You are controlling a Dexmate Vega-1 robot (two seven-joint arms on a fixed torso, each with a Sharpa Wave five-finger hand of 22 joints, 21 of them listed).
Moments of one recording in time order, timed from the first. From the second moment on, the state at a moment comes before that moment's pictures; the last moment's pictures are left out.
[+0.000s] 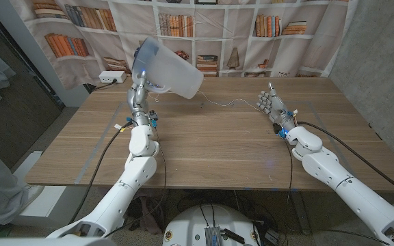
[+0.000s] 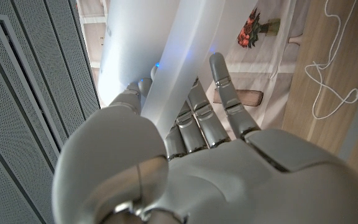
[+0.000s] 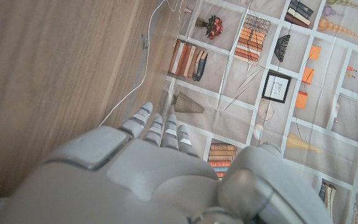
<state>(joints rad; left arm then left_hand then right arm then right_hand) 0.94 0.23 0.27 -1.39 -0.55 -0.62 0.35 0.91 0.13 0.32 0.08 0.18 0.85 -0.04 1.15 0.87 1.04 -0.09 1.00 0.87 0.92 -0.13 0.88 1.02 0.49 0.01 0.86 0.60 -0.95 -0.59 -0.35 -1.49 0.68 0.20 -0.01 0.31 0.10 -0.15 -0.02 0.19 -0.02 0.07 0.20 0.19 0.05 0.07 0.22 0.19 -0.02 0.03 0.19 0.19 0.06 0.08 0.19 0.17</state>
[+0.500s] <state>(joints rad) 0.94 0.18 0.29 -1.36 -0.61 -0.63 0.31 0.87 0.15 0.32 0.08 0.18 0.86 -0.04 1.15 0.87 1.04 -0.09 1.00 0.87 0.92 -0.13 0.88 1.03 0.48 0.01 0.90 0.60 -0.97 -0.61 -0.33 -1.51 0.68 0.21 -0.02 0.31 0.10 -0.15 -0.02 0.19 -0.02 0.07 0.20 0.19 0.05 0.07 0.22 0.19 -0.02 0.03 0.19 0.19 0.08 0.10 0.19 0.17</state>
